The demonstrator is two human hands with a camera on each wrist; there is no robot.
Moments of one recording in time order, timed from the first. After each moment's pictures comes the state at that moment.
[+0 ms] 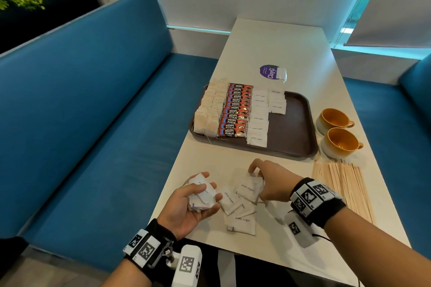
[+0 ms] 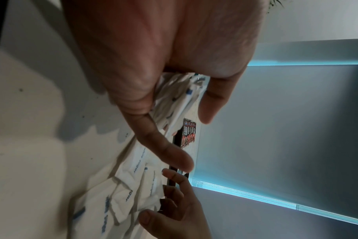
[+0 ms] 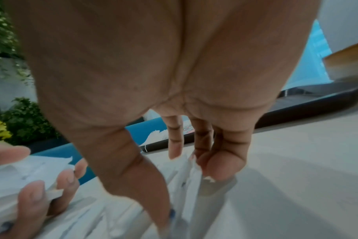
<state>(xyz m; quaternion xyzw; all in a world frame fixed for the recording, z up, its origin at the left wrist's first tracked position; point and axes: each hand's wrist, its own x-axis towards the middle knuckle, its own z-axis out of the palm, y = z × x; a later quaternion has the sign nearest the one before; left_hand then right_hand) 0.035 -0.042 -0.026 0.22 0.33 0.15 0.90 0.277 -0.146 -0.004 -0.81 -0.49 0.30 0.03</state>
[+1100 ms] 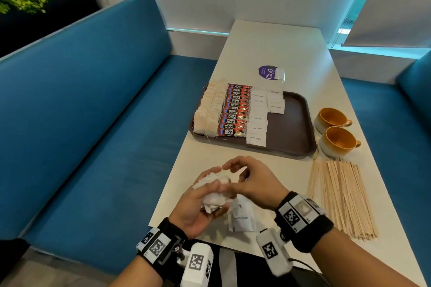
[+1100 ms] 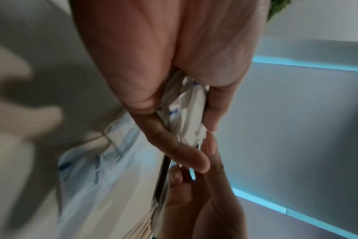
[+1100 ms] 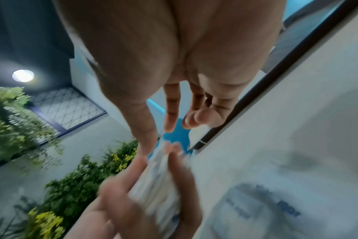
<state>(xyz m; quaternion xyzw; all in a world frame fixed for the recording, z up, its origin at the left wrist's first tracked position) 0.048 -0.060 -0.018 0.26 0.27 0.14 0.91 0.212 -0.146 0.026 -0.75 -0.42 0.33 0.39</state>
